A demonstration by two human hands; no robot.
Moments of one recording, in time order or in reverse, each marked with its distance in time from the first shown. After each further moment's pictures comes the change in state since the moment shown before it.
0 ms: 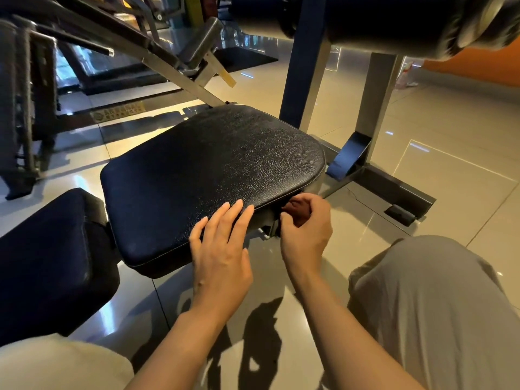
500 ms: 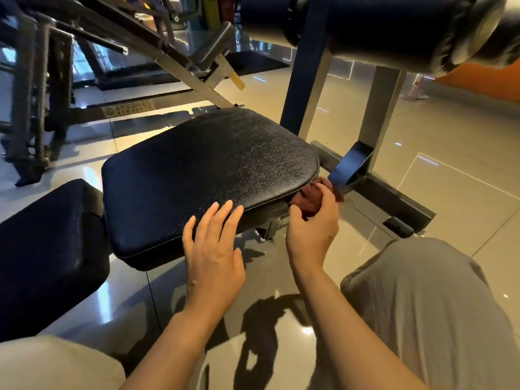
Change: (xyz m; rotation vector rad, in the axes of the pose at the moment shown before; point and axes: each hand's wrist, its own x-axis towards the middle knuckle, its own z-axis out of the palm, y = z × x) left_hand 0.000 0.017 0.007 0.005 0.045 -0.113; right_hand 0.027 -0.009 -0.022 -0.049 0.028 0.076
